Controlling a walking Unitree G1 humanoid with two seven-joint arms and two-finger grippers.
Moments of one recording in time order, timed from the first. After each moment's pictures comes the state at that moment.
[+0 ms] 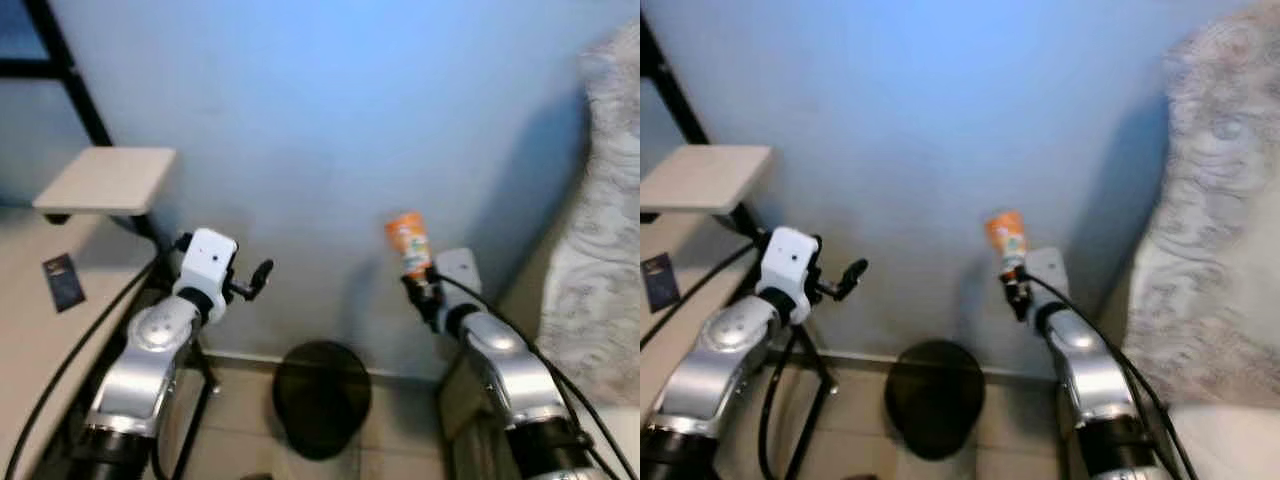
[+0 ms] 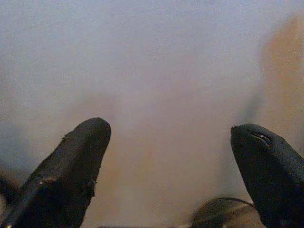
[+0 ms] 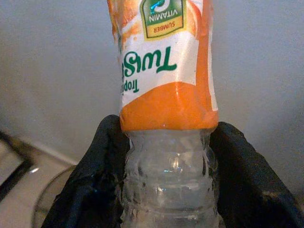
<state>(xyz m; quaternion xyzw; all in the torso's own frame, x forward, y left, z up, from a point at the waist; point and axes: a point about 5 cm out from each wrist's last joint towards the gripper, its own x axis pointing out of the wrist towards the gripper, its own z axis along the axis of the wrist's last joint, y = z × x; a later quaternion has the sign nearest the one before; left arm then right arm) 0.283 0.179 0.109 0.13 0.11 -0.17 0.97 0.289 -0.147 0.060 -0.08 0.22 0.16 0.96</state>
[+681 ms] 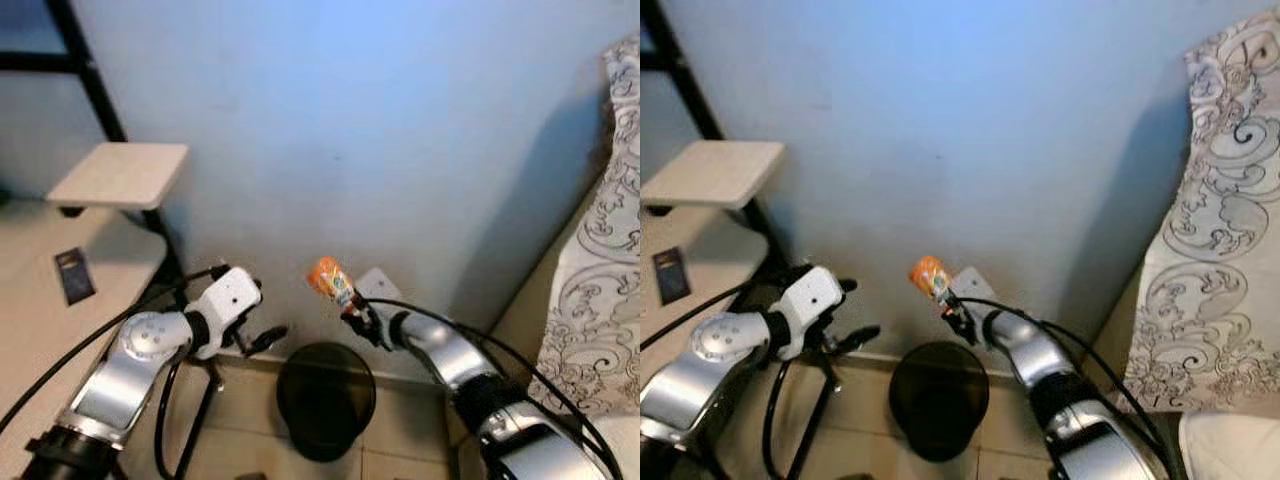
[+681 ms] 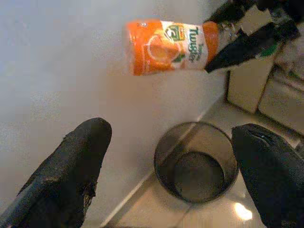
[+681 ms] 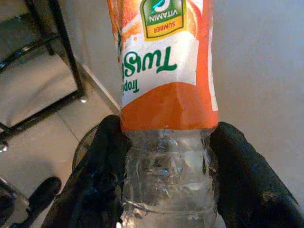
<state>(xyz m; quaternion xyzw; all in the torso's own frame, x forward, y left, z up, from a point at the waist) 0.262 0.173 0.093 0.24 0.19 -0.41 0.86 0.304 -0.098 0.019 -0.18 0.30 0.29 0.89</state>
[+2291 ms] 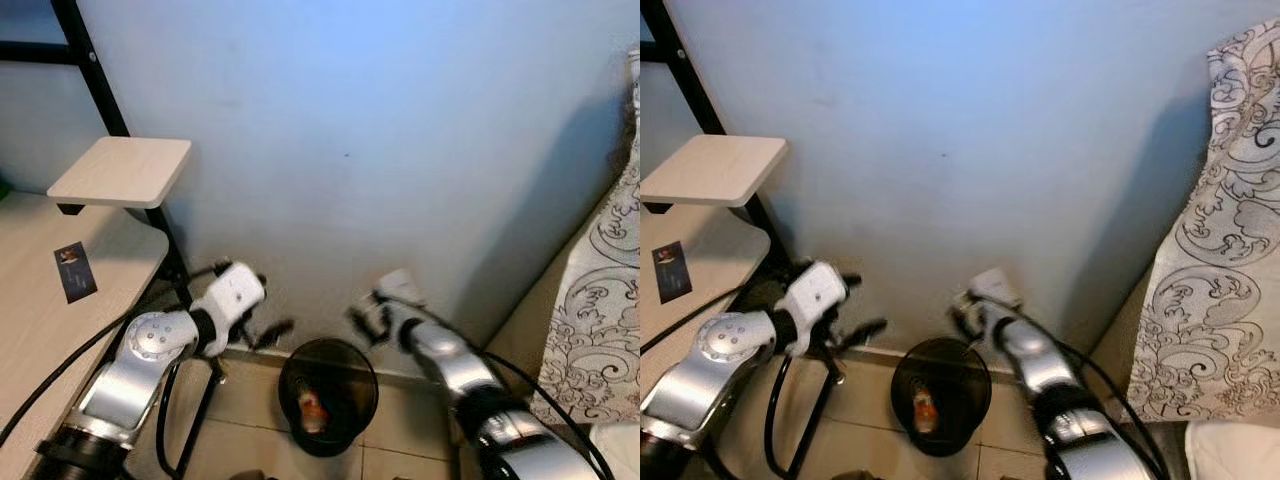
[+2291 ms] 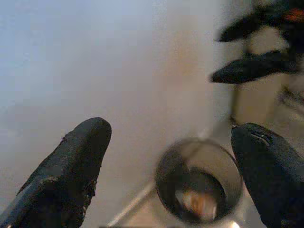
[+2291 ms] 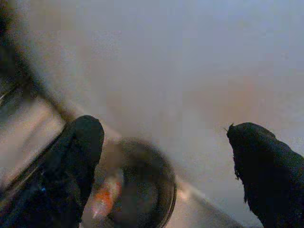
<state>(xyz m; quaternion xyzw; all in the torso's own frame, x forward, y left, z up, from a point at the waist) 0.268 0.164 0.099 0.20 0.15 -0.37 0.90 0.303 -0.123 0.014 -0.05 0.25 0.17 0.95</state>
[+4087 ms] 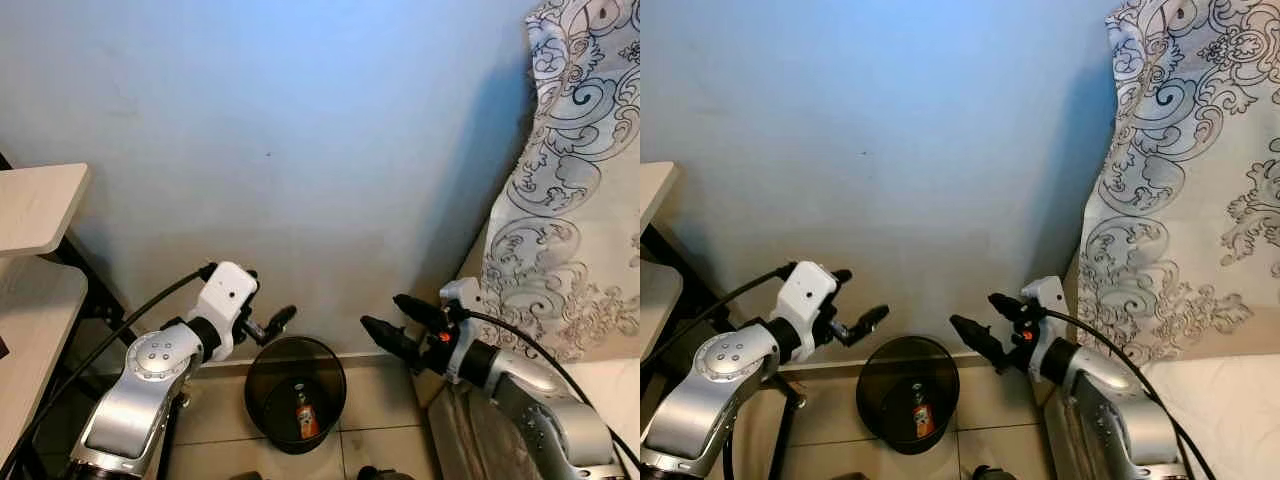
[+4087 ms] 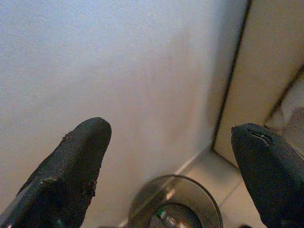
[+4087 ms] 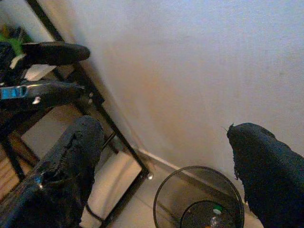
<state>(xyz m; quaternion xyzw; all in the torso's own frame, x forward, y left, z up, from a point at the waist) 0.253 0.158 0.100 0.13 0.14 -0.30 0.94 0.236 -0.152 0.078 0.12 0.17 0.37 0.90</state>
